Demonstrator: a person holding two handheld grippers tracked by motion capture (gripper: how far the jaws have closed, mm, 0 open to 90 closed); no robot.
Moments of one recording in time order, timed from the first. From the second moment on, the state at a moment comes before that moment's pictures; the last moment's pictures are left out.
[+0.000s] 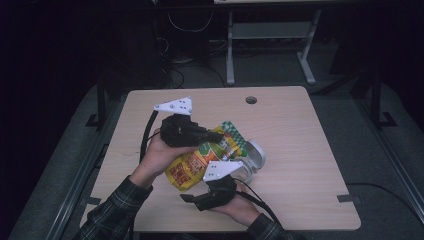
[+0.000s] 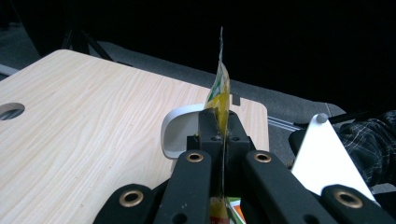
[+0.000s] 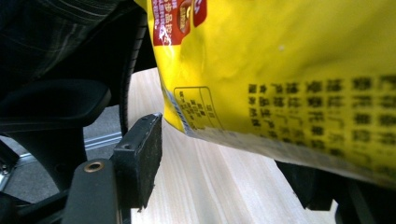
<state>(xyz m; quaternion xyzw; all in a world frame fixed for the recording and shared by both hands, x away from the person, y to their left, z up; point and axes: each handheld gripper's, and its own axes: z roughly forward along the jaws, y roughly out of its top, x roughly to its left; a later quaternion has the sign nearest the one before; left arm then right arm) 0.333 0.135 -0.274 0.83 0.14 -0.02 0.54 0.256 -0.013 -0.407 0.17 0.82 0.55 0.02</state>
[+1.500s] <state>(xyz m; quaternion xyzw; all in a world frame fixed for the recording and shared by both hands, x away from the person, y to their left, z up) 0.337 0.114 -0.280 0.85 0.15 -0.01 0.50 0.249 -0.020 -0.411 0.15 0.81 0.57 0.06</state>
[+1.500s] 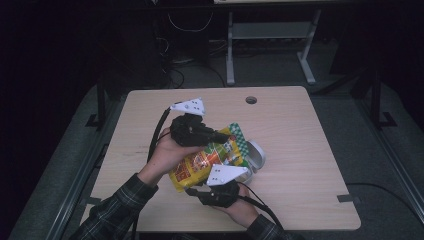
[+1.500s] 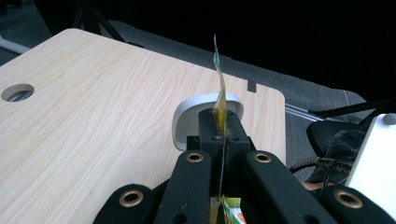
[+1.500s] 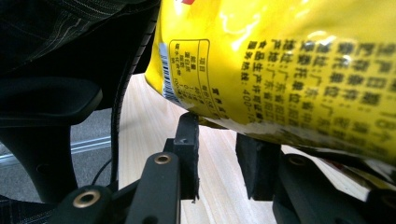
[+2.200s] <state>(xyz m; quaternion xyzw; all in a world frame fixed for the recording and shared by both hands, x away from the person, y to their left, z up) 0.340 0.103 -0.282 0.87 0.16 0.00 0.47 0.250 -0.023 -0.412 0.14 0.80 0.59 0.06</state>
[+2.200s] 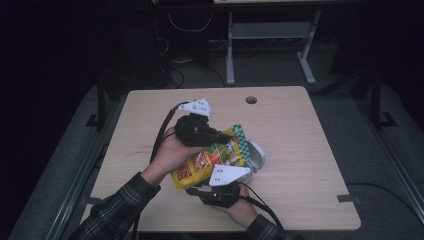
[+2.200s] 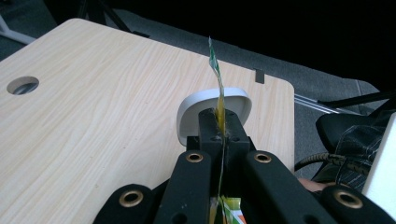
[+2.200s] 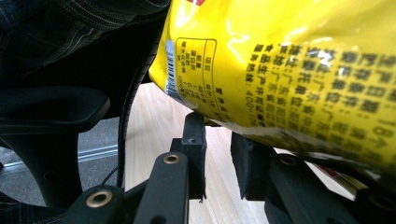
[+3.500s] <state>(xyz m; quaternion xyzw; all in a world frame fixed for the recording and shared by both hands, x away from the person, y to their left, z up) 0.318 0.113 -0.266 0.85 0.19 0.00 0.50 0.252 -0.021 -0.415 0.17 0.80 0.58 0.07</state>
